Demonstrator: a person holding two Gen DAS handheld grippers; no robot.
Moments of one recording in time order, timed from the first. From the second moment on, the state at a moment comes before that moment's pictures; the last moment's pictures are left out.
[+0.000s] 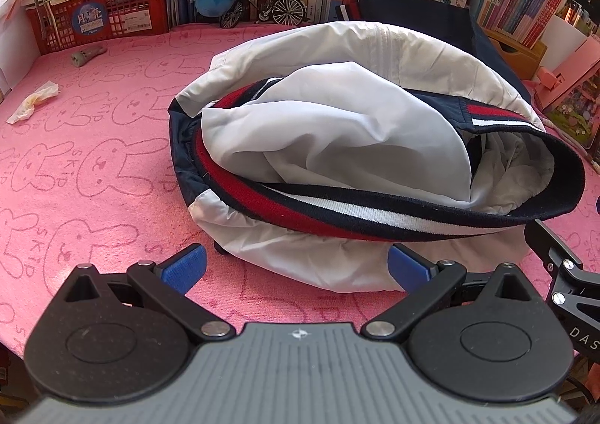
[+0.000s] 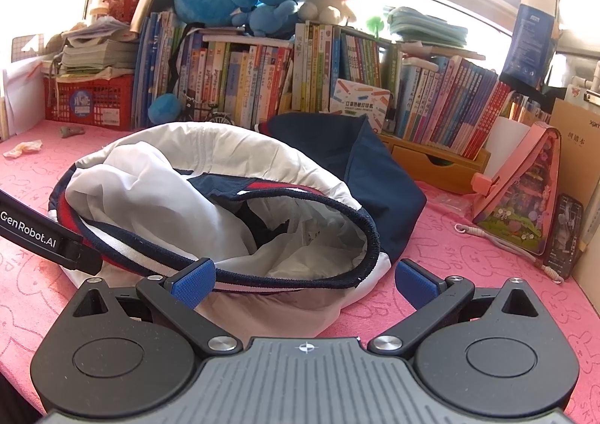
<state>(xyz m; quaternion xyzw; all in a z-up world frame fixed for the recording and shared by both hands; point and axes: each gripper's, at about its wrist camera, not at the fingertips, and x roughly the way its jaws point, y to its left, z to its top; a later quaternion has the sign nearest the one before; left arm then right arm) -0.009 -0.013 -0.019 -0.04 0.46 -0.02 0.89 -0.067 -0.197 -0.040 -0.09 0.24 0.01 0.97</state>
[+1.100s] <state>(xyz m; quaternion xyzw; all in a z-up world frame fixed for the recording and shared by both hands) -0.007 -0.014 -0.027 -0.06 0.48 -0.02 0.88 -0.064 -0.197 -0.044 -0.10 0.24 0.00 0.96</state>
